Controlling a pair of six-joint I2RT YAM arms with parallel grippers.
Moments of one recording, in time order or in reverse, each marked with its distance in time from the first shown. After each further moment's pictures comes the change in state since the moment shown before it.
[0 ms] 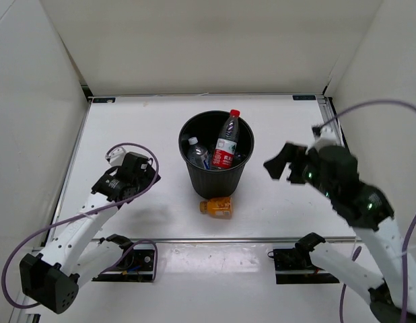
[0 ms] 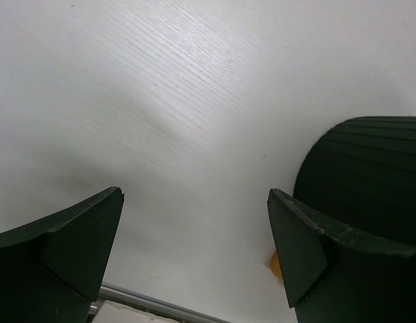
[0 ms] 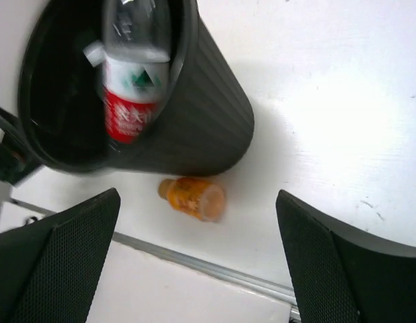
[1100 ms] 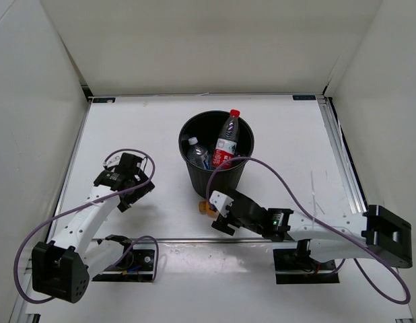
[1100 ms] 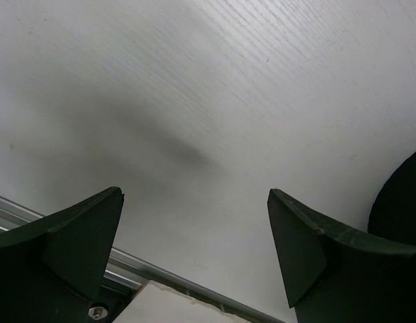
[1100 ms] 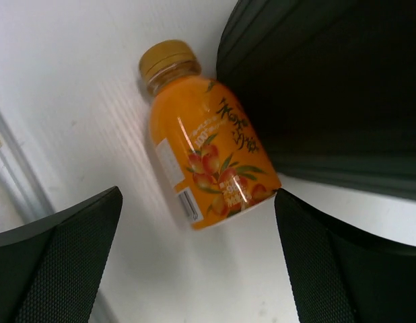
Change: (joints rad) left arm 0.177 0.100 -0.063 -0.071 0.113 0.076; right arm 0.719 0.220 -0.863 0.916 0.203 -0.727
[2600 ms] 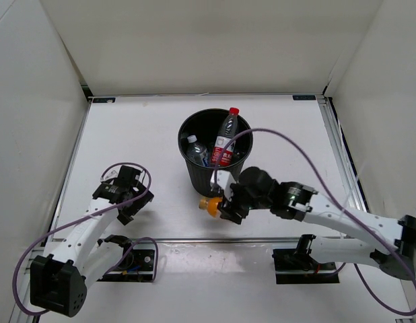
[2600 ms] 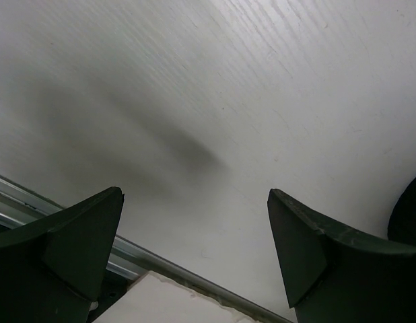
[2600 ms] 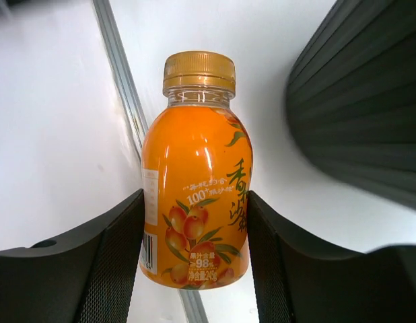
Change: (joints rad) left arm 0.000 -0.117 -0.138 -0.024 0.044 -0.126; right arm -0.145 -0.042 0.389 -0.539 -0.440 0.042
